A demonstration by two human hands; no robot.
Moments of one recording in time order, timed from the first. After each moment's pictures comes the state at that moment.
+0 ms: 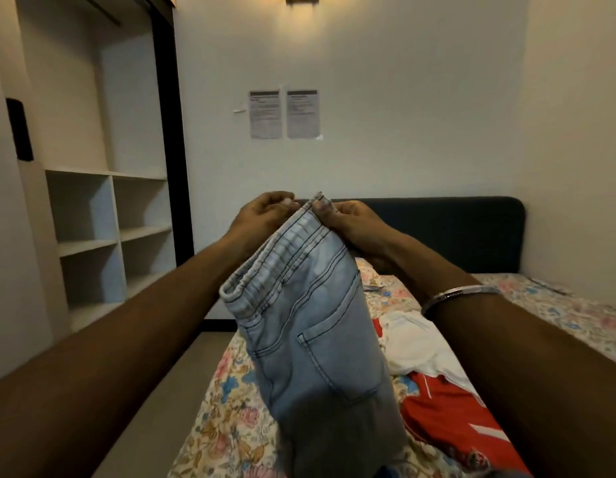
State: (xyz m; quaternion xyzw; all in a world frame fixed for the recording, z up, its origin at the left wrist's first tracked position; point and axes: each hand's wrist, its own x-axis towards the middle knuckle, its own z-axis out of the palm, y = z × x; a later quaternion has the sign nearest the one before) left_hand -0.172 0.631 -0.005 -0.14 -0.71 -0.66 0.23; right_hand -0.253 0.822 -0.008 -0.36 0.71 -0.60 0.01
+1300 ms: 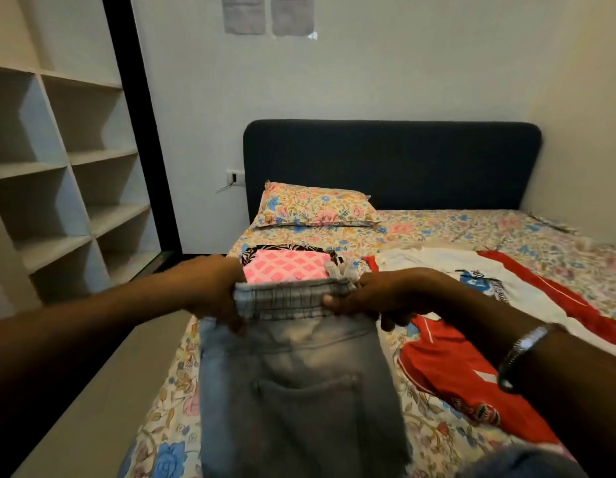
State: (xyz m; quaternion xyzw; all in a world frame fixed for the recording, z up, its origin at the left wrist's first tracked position) left_hand -0.214 0.576 -0.136 -0.02 -0.99 0.06 -0.09; right_hand -0.295 0.842 -0.154 -0.16 0.91 -0.21 0.32
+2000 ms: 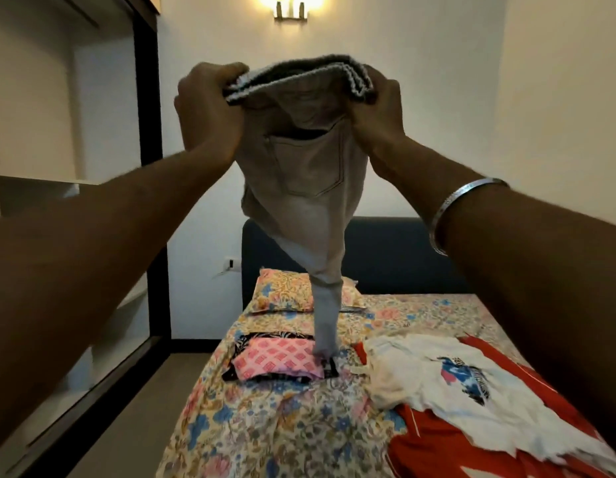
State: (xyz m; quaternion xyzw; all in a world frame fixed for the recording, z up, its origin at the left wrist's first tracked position) left_hand -0.224 0.597 0.152 -0.08 -0.67 -0.22 0.70; right_hand -0.276 0.824 0.160 -0.38 0.60 -0.56 -0.44
